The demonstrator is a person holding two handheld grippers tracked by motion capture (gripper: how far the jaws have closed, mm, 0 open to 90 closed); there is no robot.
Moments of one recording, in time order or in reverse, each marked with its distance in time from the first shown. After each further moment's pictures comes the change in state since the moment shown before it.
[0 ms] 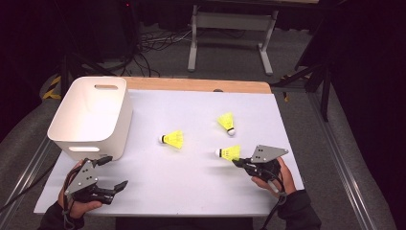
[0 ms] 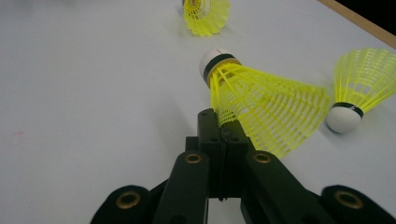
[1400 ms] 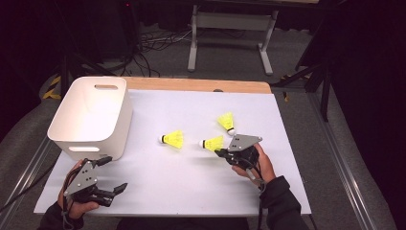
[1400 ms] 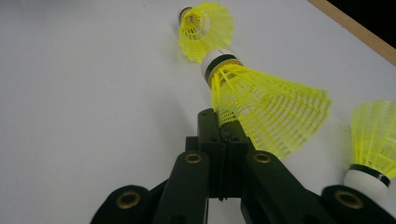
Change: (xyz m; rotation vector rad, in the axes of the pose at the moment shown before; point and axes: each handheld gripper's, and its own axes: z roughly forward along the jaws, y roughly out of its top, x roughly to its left) left arm -0.001 -0.001 -0.001 -0.005 -0.016 0.010; right arm -0.002 0.040 0.050 0.033 -0.006 -0.051
